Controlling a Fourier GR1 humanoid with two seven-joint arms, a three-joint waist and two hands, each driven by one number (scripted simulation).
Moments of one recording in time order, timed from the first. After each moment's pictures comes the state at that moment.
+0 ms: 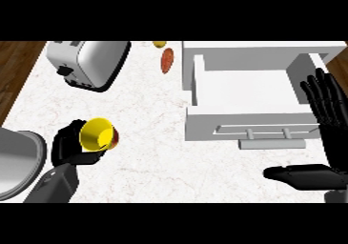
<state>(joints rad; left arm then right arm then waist) -0.47 0.20 0.38 -0.33 0.16 -0.36 -1.00 -0.07 -0.14 -0.11 -1.94 0.00 0.18 -0.02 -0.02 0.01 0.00</state>
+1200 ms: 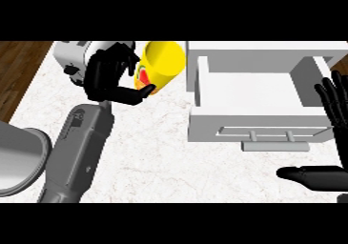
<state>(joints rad) -0.70 0.03 0.16 -0.99 0.15 -0.14 -0.55 -0.05 -0.17 -0.17 -1.93 -0.05 0.20 -0.02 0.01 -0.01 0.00</state>
